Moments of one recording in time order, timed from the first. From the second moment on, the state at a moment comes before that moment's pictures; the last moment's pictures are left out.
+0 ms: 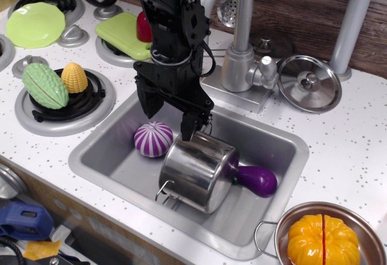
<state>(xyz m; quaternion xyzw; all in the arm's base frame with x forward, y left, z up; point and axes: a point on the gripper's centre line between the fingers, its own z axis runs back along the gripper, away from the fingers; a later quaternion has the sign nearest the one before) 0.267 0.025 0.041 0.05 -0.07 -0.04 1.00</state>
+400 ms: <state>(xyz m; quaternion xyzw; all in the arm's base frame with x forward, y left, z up) 0.259 0.019 0.035 0.00 -0.04 -0.03 1.00</state>
